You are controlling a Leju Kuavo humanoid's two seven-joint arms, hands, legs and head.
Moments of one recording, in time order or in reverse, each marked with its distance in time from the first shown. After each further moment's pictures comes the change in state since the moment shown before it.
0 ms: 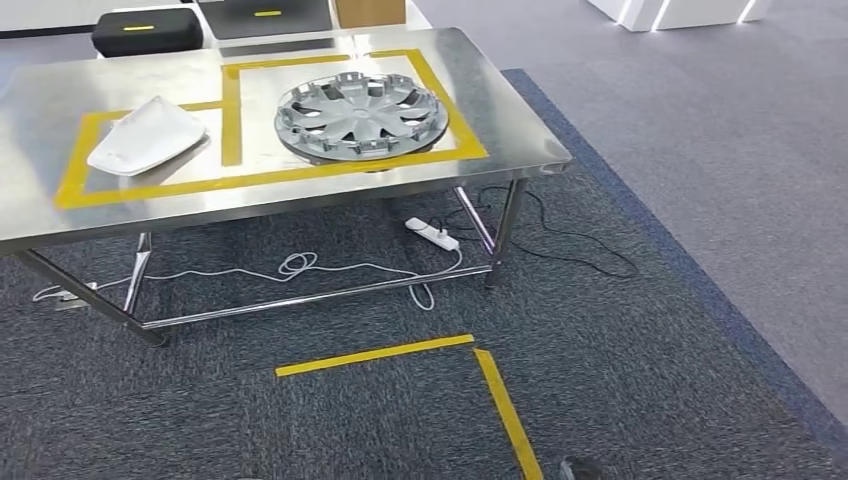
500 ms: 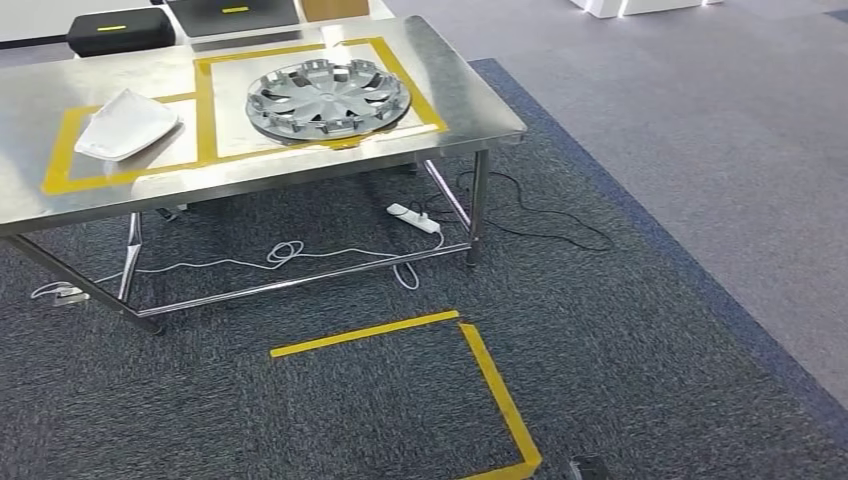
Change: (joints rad) left arm 0.010 -0.005 0.091 -0.051 -0.089 -0.044 -0.007; right arm -0.003 0.010 -0.019 0.000 0.025 -0.031 -0.002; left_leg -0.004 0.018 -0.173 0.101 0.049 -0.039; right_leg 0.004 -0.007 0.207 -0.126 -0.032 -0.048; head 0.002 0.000
